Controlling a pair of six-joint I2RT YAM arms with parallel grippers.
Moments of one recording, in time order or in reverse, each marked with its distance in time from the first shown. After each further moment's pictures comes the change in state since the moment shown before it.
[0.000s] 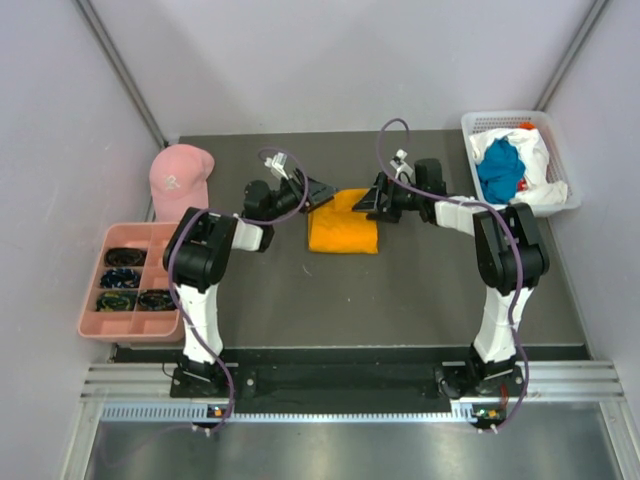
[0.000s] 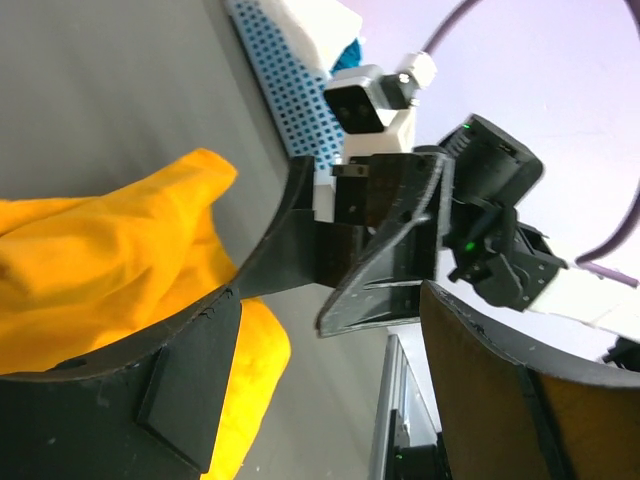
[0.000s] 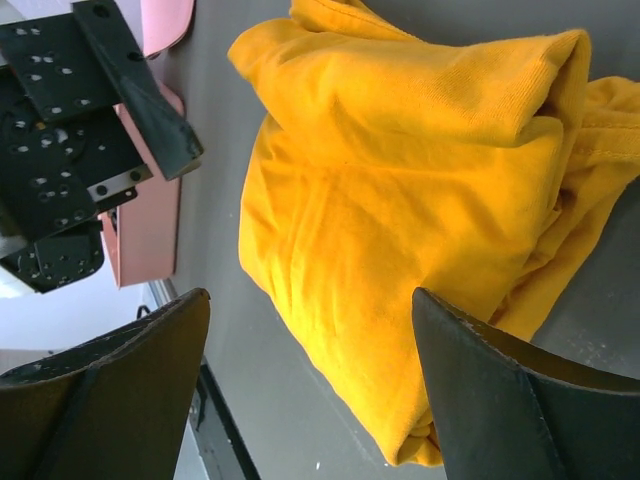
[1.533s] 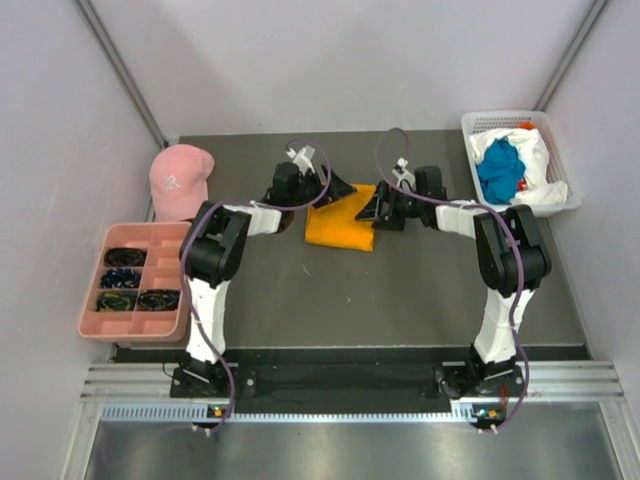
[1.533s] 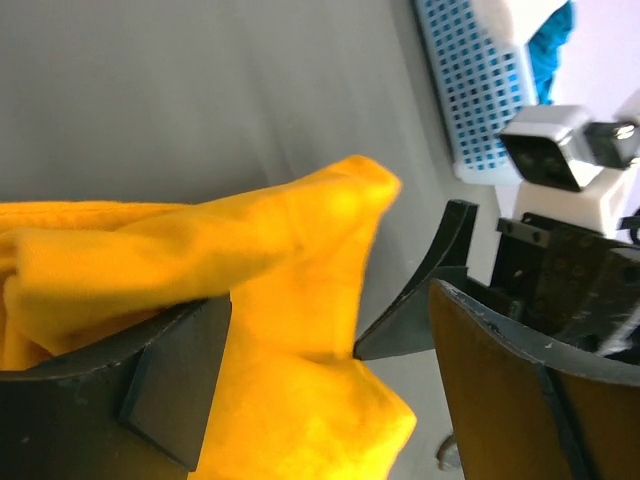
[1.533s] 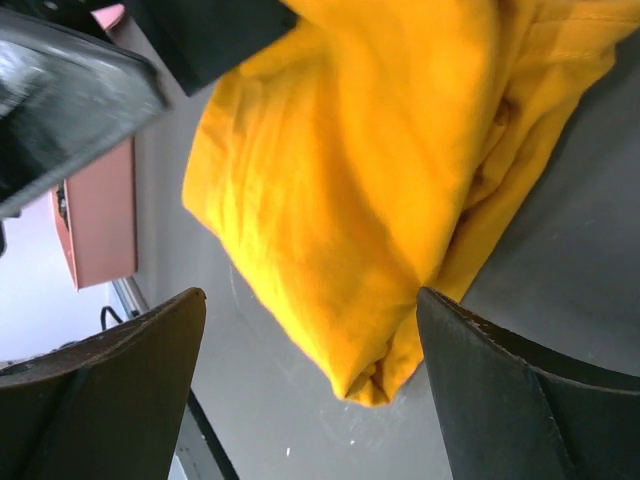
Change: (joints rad) left arm -0.085 0.122 0.312 -0.557 -0.183 0.364; right arm 0.000 0.003 -0.046 -0.039 0.059 -0.059
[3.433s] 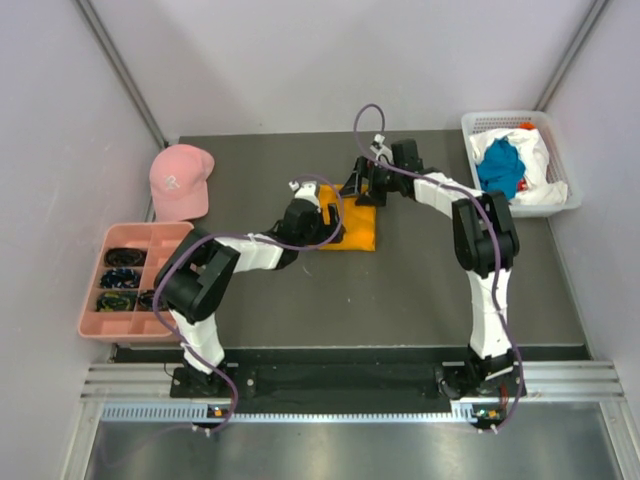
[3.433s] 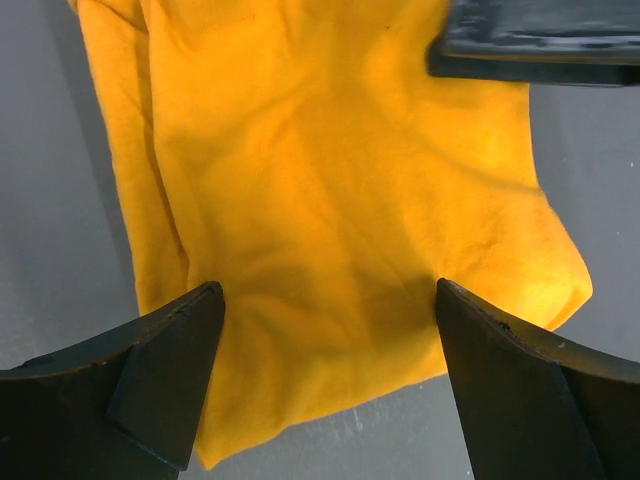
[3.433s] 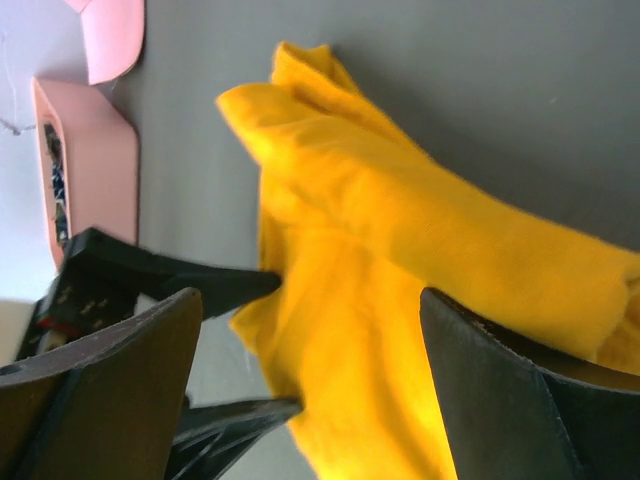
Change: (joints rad) left arm -0.198 -0.349 -0.386 -0.211 -0.574 0.293; right arm 0.069 0.216 0.459 -0.247 0.030 -0.042
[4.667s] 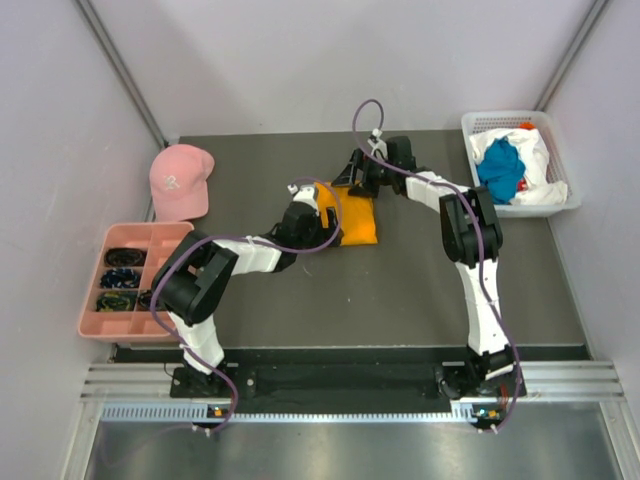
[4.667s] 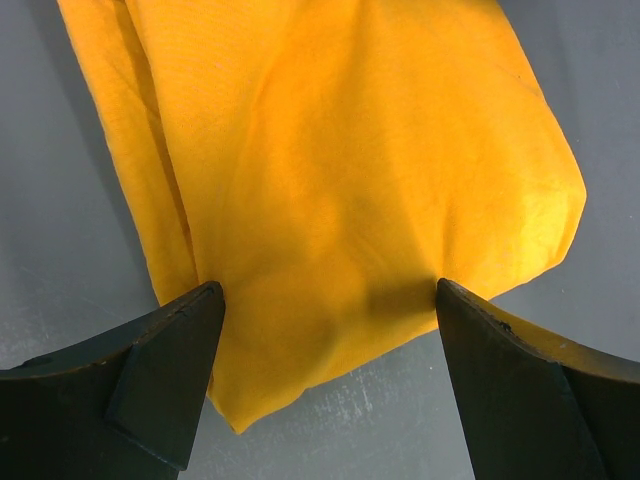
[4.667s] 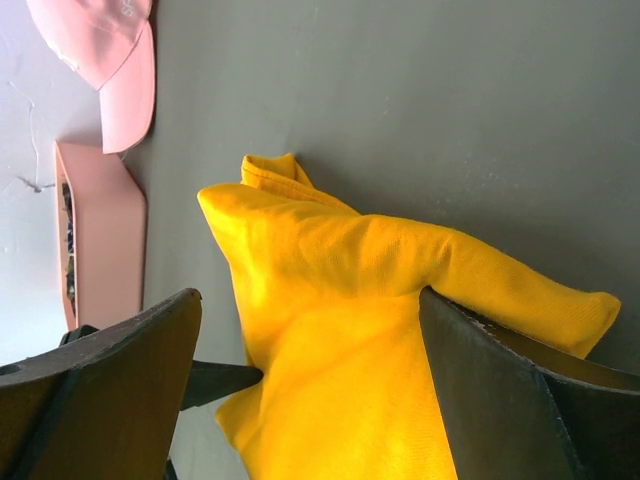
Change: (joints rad) left arm -0.003 -0.023 -0.034 -0.012 -0.001 -0.001; right arm -0.012 0.193 0.167 0.137 0.011 0.098
